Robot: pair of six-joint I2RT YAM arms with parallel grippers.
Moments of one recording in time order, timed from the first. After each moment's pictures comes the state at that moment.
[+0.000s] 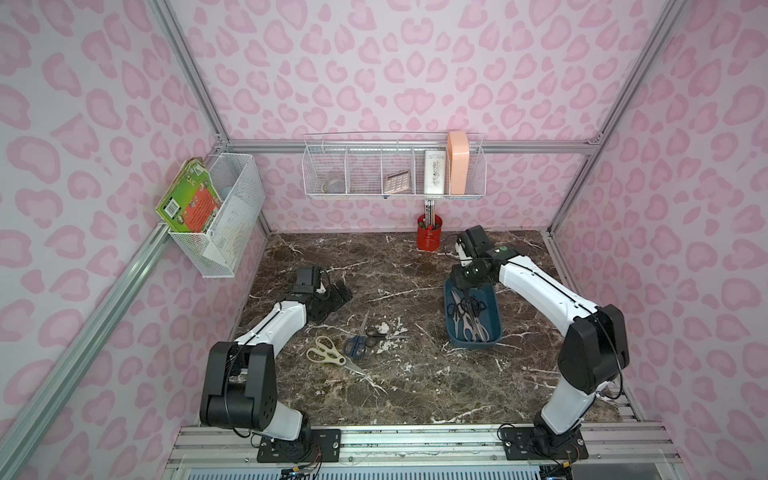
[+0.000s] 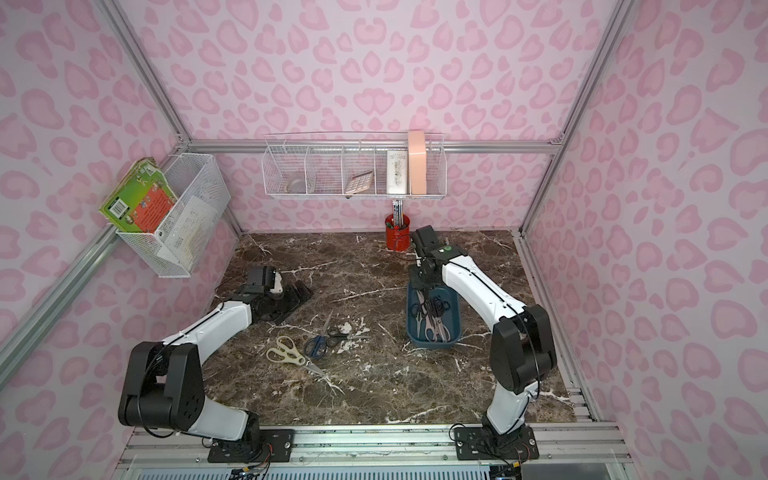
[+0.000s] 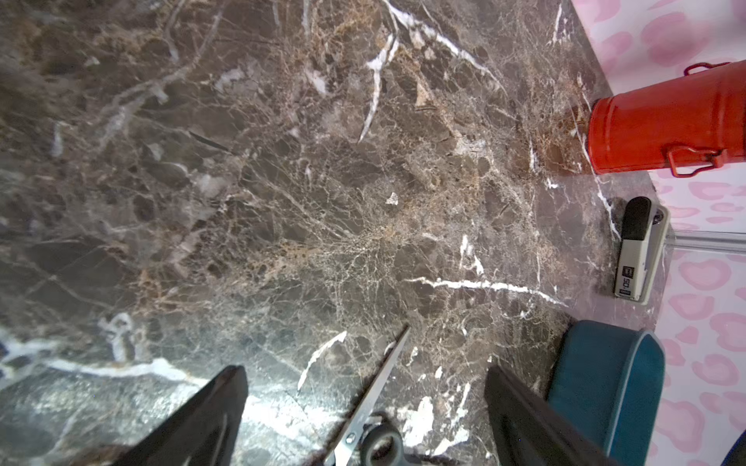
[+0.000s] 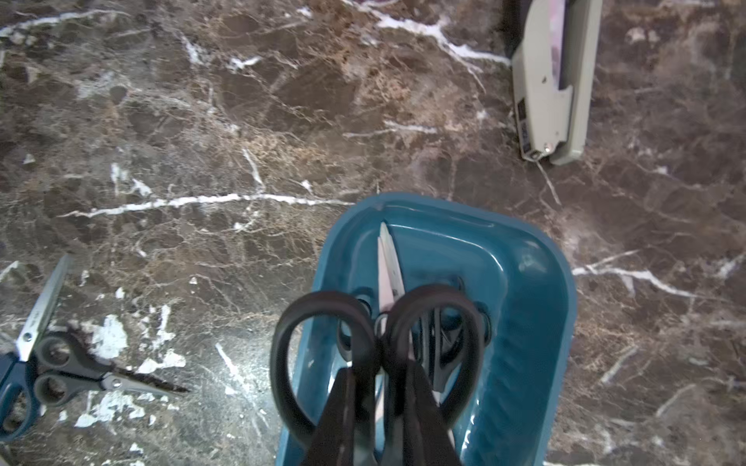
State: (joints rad) left arm -0.07 1.50 0.89 -0.32 0.25 -0.73; right arm 0.48 1.75 1.49 -0.82 0.07 0.24
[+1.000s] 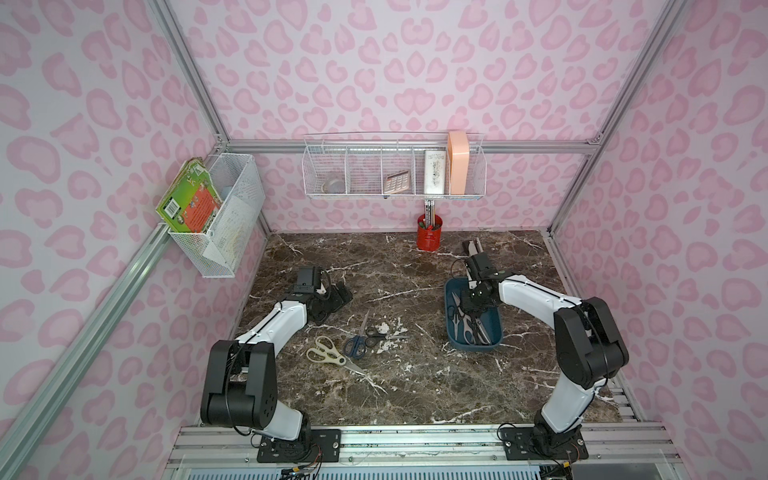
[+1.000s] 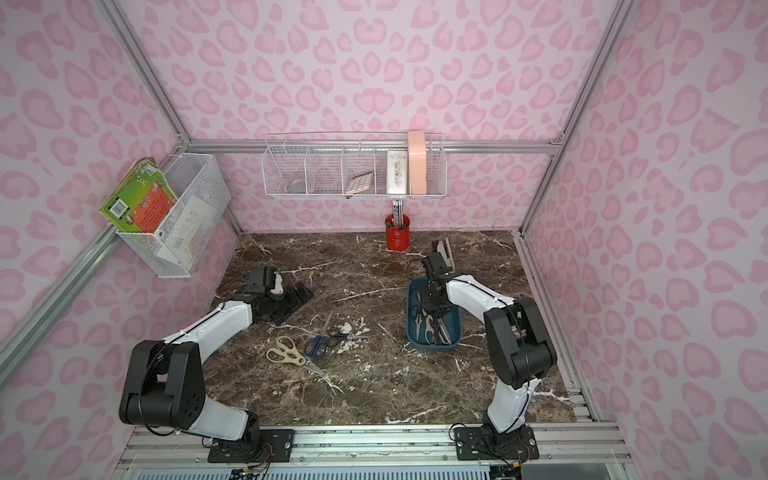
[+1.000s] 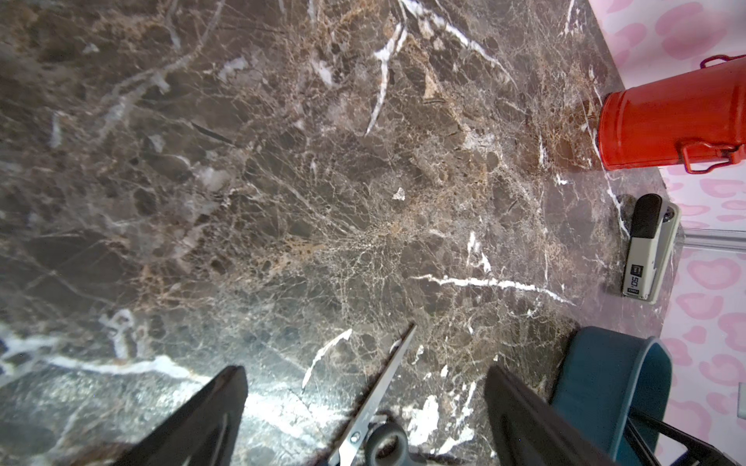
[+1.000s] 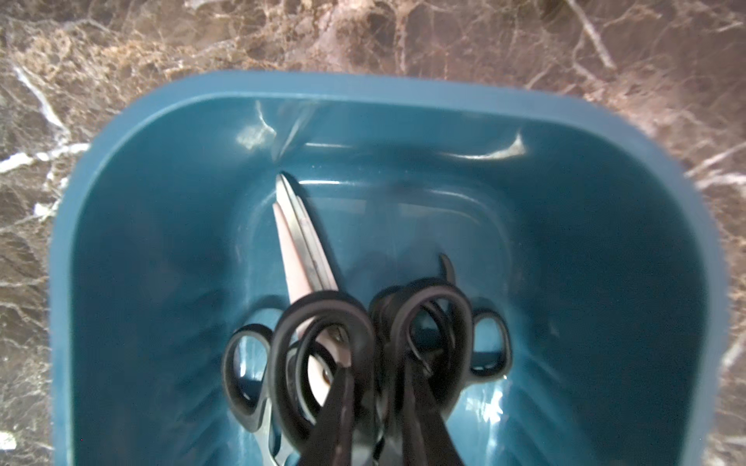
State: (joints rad) left arm -0.07 1.51 0.89 -0.33 0.25 -0.73; right arm 0.41 1.78 1.19 -0.58 0.08 0.32
